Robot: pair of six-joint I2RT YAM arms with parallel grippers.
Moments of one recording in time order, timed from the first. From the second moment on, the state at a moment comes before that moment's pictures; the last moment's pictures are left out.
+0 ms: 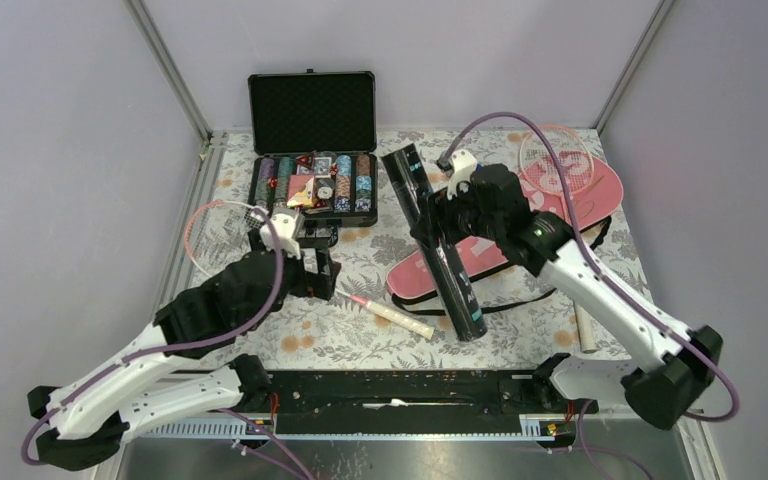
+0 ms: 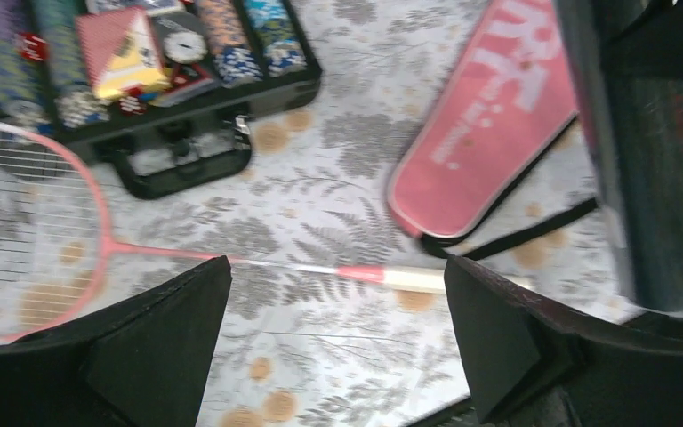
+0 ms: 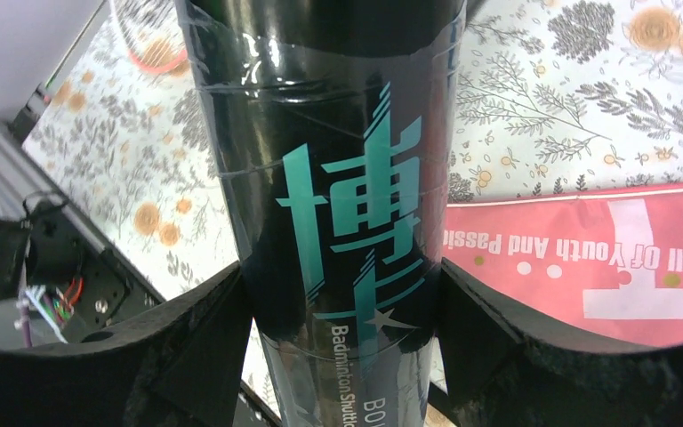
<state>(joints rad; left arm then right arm) -1.00 0.67 0.96 -0.71 -0.49 -0.43 0.69 1.18 1.19 -0.52 -0.15 0.20</state>
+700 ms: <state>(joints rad) -1.00 0.77 0.75 -0.59 -0.77 -0.10 0.40 2.12 2.02 -0.49 -0.25 0.50</state>
